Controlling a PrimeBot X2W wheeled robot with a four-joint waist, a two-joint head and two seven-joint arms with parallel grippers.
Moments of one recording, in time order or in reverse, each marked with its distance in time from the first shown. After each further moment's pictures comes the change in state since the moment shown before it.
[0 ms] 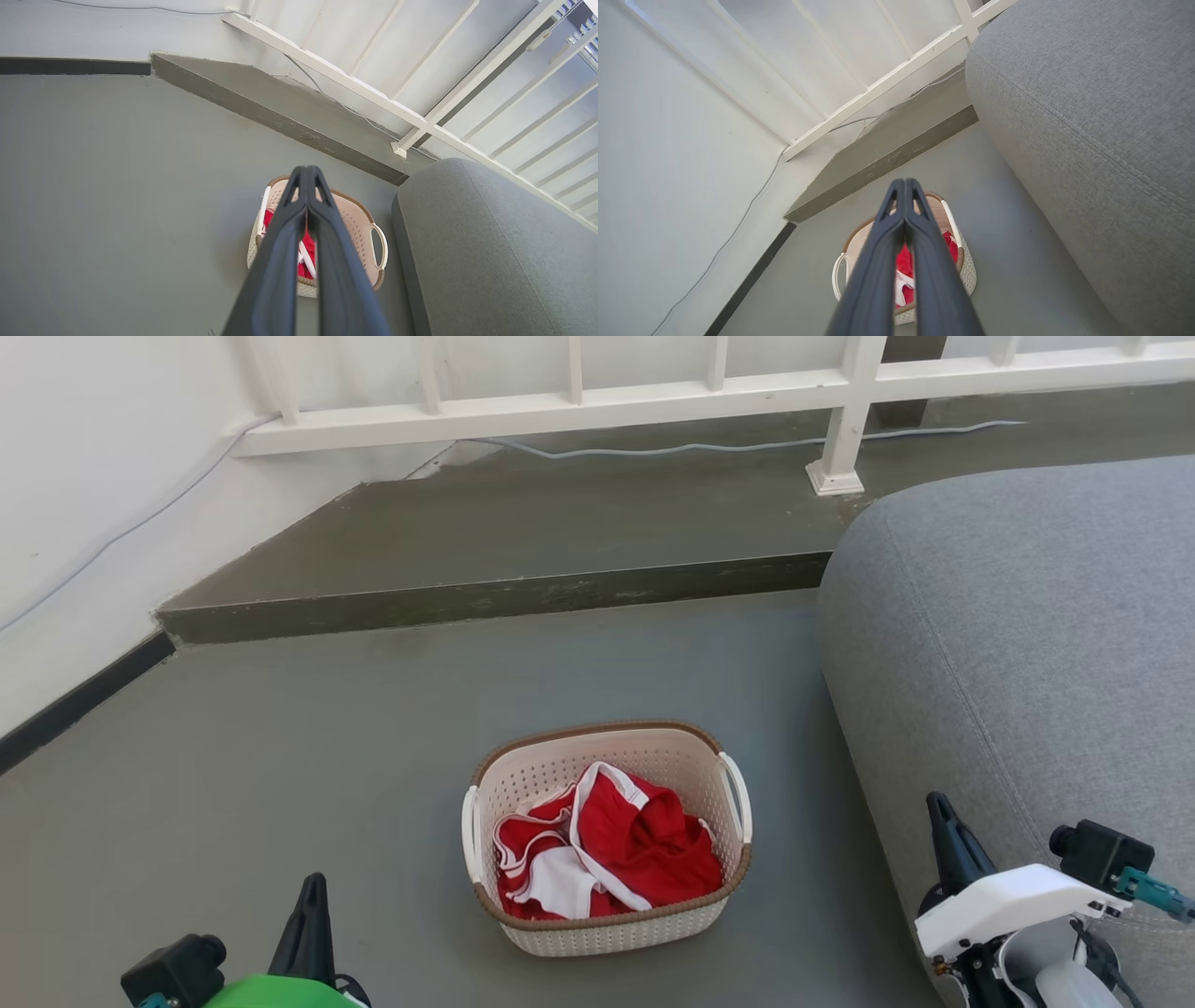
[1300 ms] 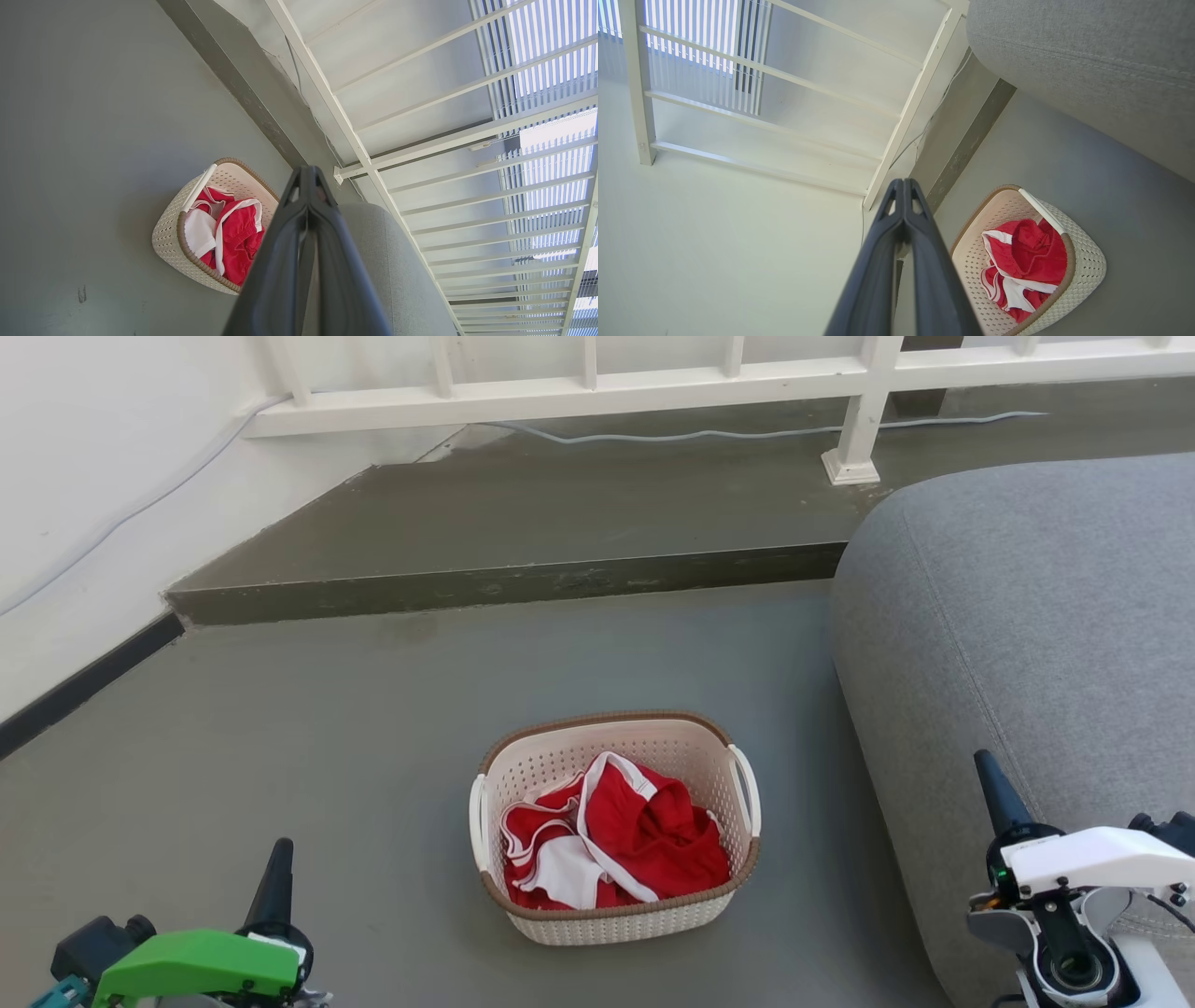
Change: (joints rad) left arm -0.093 0.010 0.094 0.075 -0.514 -0.088 0.110; right arm -0.051 0.027 -0.165 0.007 0.495 0.085 0.122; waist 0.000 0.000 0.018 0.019
